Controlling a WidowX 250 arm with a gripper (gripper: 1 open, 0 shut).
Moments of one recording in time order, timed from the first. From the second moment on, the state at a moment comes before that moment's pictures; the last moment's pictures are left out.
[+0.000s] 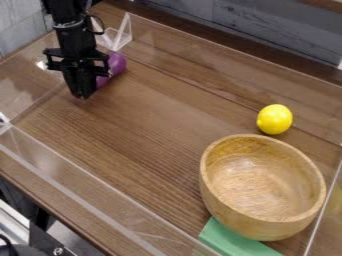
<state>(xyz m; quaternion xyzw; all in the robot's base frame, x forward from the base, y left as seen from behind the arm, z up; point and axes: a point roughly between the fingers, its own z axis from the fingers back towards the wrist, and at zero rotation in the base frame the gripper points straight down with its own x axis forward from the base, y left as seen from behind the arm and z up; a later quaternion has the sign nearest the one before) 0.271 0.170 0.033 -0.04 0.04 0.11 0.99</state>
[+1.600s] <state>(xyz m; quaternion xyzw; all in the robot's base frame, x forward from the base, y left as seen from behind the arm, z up) 0.266 0.160 0.037 -0.07 0.06 0.10 0.99</state>
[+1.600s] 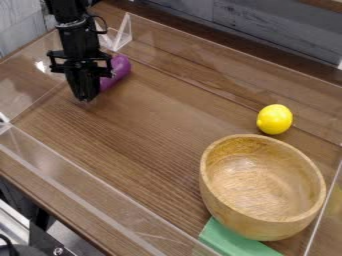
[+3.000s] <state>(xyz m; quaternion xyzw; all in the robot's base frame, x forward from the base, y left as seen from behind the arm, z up) 0.292 0.168 0.052 -0.07 0.03 0.11 0.99</state>
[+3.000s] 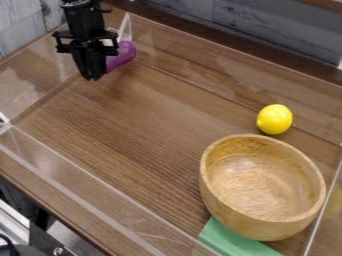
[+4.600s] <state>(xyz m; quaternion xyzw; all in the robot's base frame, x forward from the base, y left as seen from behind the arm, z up) 0.297 0.166 0.045 -0.07 0.04 0.13 0.99</state>
